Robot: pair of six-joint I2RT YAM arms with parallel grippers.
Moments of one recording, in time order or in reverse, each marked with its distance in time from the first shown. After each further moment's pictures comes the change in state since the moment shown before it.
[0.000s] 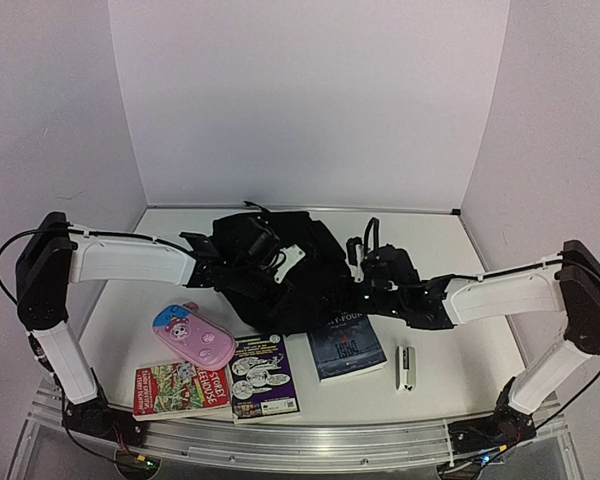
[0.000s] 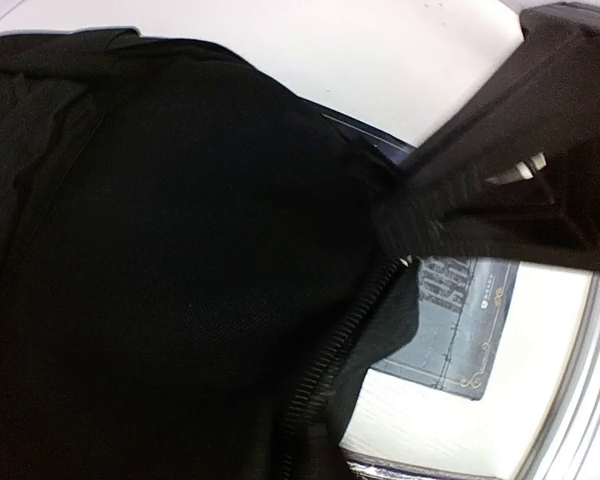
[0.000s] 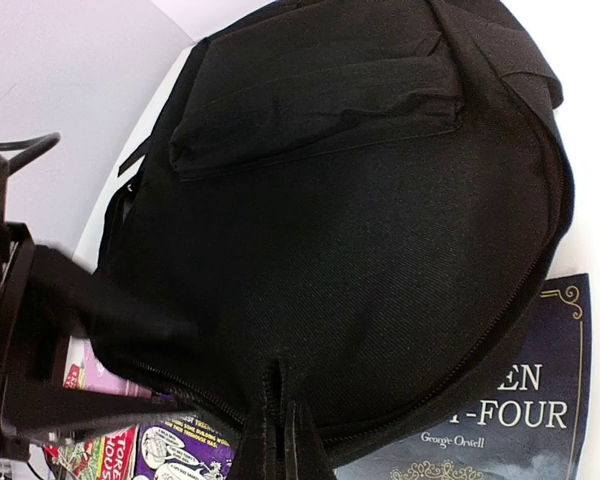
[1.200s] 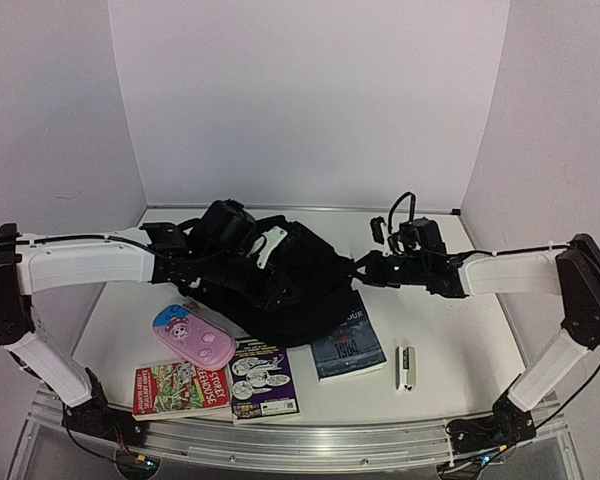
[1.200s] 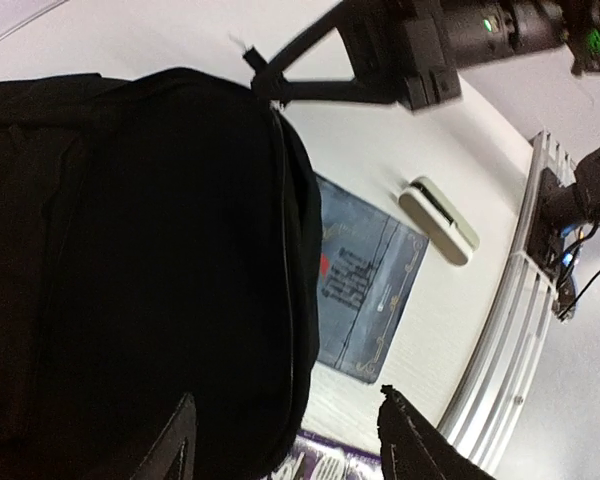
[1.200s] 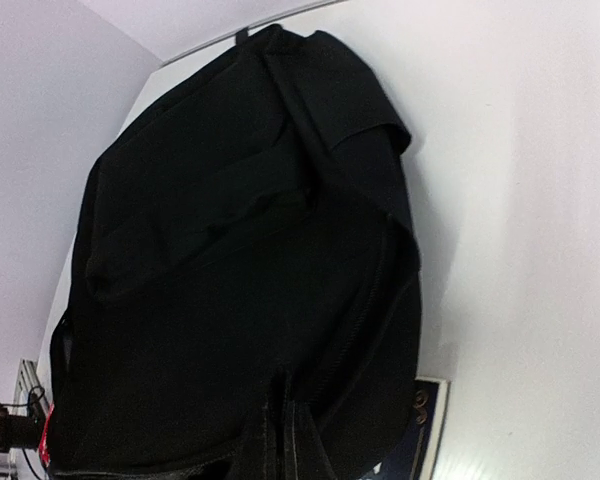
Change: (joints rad) left arm -0.026 -0.247 -0.078 -0.072 0.044 -0.159; right arm -0.330 0.034 0.053 -0.051 -0.333 -0.162
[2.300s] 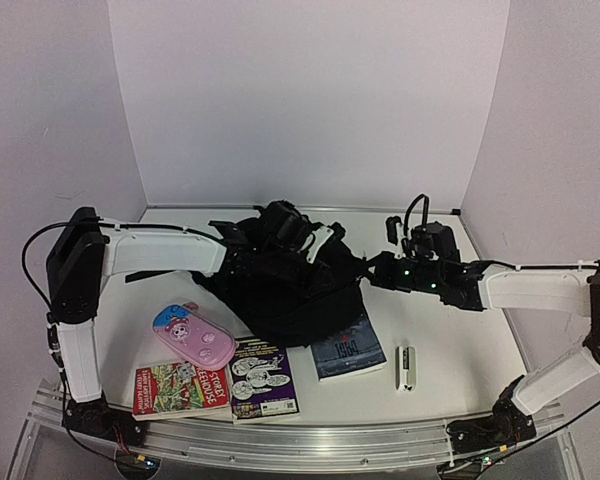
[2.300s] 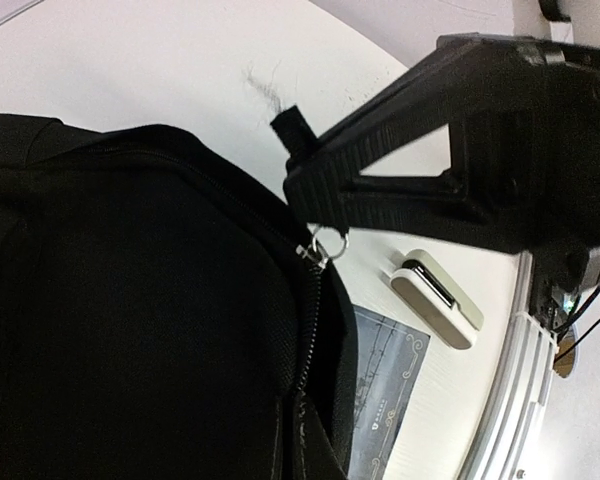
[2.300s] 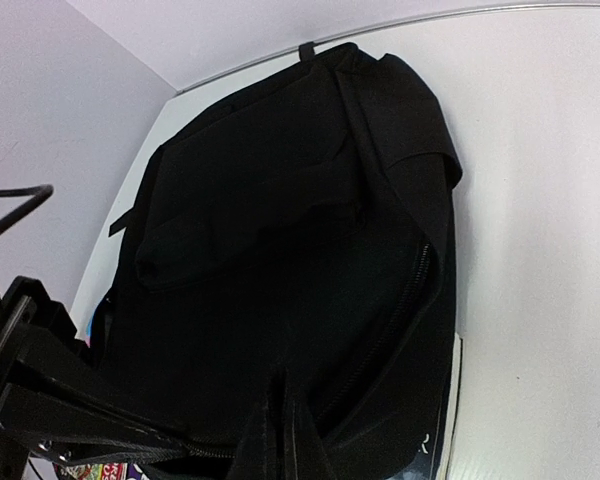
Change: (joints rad) left arm 0.000 0.422 0.334 0.136 0.112 -0.004; right arm 0.073 -0.202 -0.109 -0.024 0.174 0.079
